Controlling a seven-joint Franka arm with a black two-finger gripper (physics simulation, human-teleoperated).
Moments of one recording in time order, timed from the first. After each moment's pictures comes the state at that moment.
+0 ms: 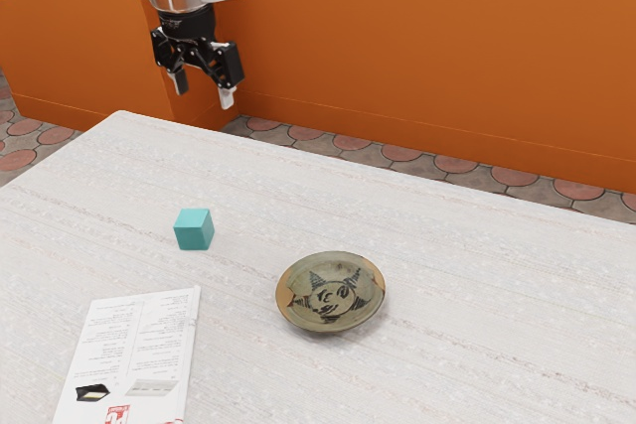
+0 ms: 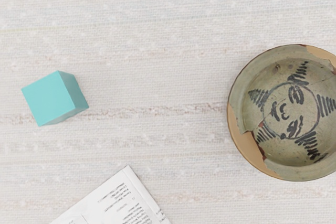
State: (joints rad) arm -0.23 0.12 0.19 -1.41 0.04 1.56 0.03
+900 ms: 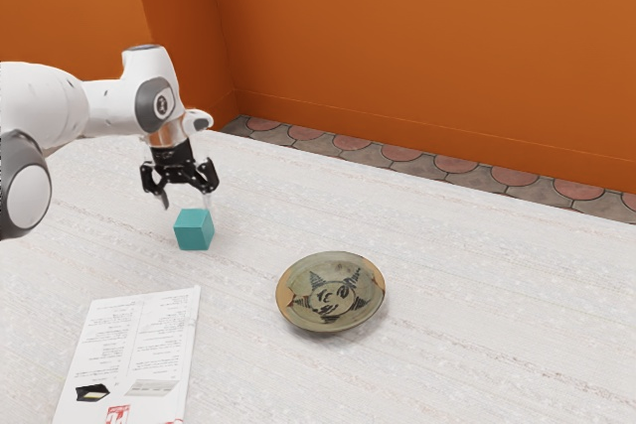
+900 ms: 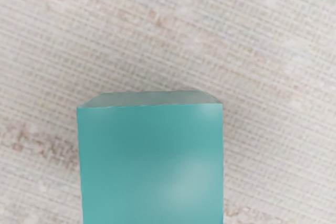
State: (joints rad) arm 0.10 0.58 0.20 -1.52 -0.18 1.98 -0.02
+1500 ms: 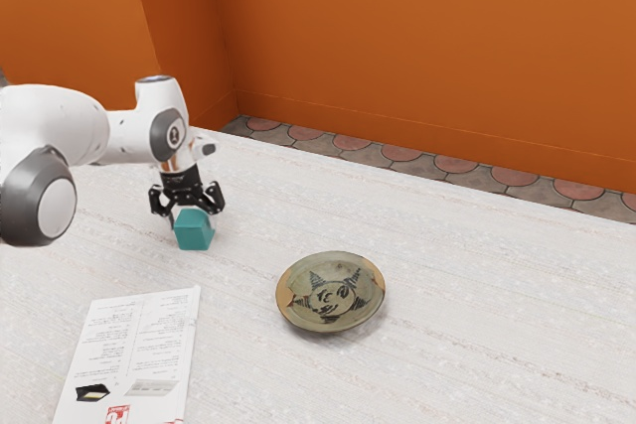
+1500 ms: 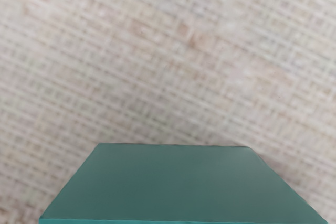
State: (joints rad) arm 0.10 0.70 0.21 -1.49 -0.20 2.07 -0.05
